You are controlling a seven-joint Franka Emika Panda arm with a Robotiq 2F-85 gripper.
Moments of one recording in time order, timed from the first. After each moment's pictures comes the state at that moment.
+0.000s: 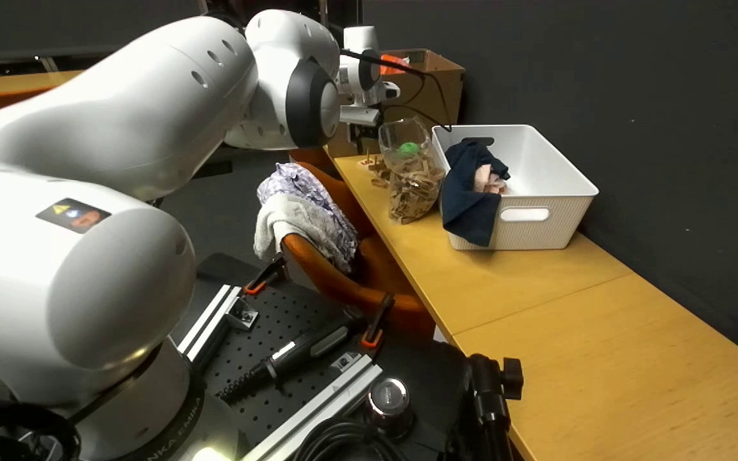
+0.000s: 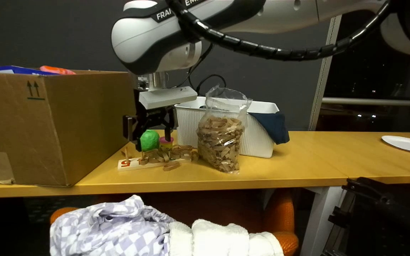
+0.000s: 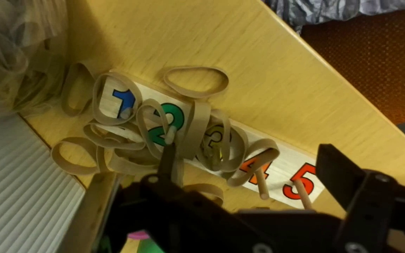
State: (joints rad) arm 0.25 1.35 -0.10 -0.53 -0.02 1.94 0.26
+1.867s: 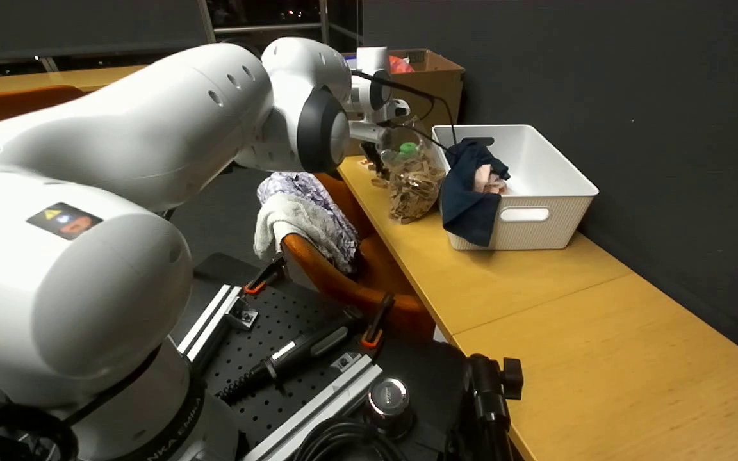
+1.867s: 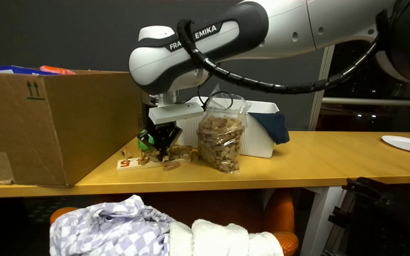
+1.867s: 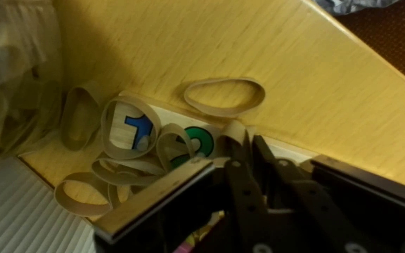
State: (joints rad) arm 0.20 1.44 -0.07 -0.45 -0.02 1.97 0.31
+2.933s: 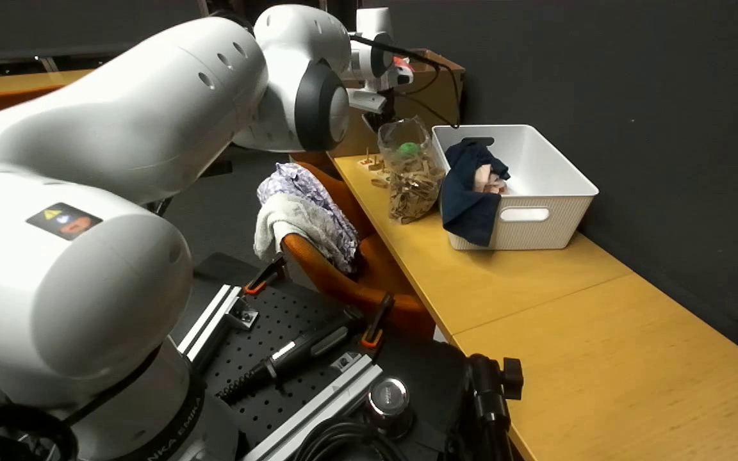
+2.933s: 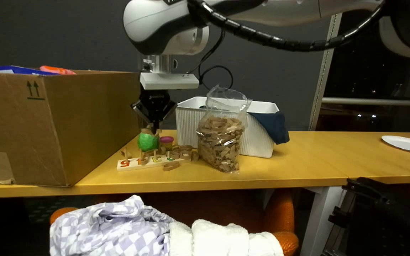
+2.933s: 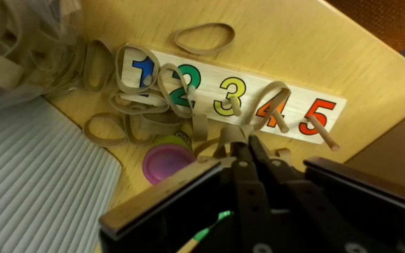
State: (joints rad) arm 0.20 1.35 -0.07 -0.44 -0.02 1.93 0.38
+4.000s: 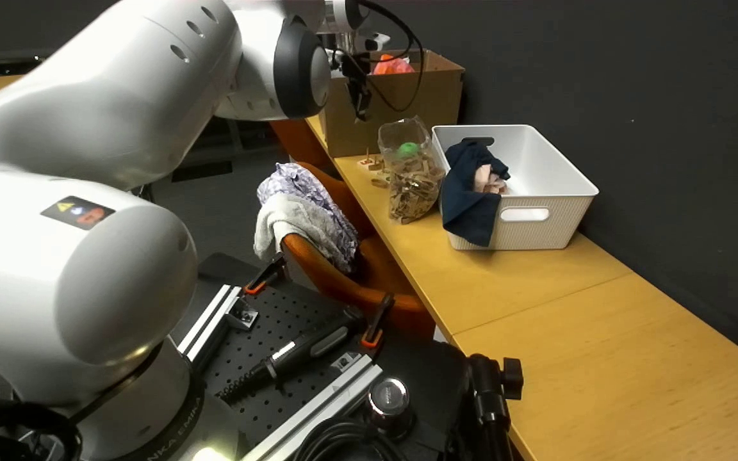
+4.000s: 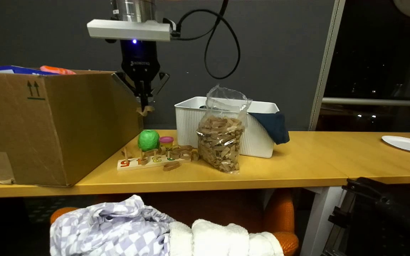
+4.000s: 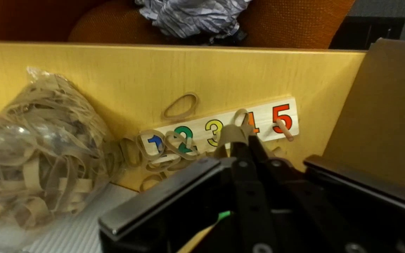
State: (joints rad) arm 0.27 1.22 -0.08 -0.44 -0.02 1.67 0.95
